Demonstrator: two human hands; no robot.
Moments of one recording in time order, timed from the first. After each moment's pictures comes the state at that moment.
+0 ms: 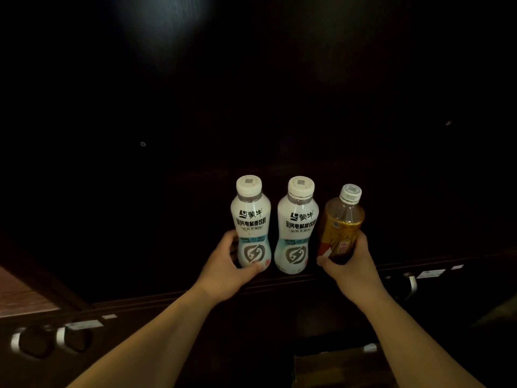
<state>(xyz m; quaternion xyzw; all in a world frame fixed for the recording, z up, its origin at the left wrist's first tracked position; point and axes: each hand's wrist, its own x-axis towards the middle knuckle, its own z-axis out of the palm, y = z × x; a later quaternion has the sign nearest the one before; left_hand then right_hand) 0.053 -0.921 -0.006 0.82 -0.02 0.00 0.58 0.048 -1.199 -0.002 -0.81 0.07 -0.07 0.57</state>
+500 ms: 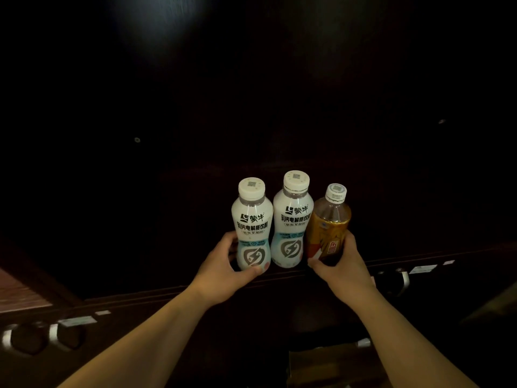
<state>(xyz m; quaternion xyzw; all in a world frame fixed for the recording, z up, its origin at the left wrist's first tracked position) 0.041 -0.925 -0.004 0.83 -0.04 -0.01 0.55 0.040 -1.198 -0.007 -0.84 0.06 -0.05 0.53</state>
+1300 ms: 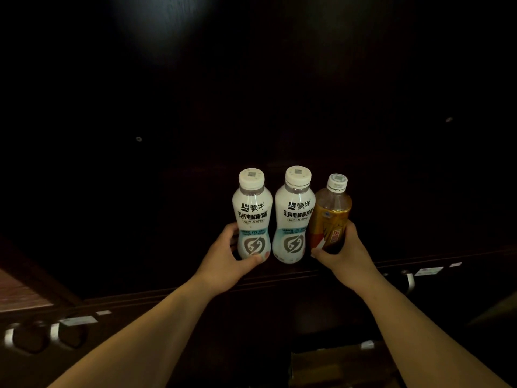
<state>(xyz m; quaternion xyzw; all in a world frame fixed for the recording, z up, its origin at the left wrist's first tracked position) 0.064 -0.928 -0.006 0.83 -0.02 0.00 0.56 0.070 -1.207 -0.002 -0.85 0.04 -0.03 0.52</state>
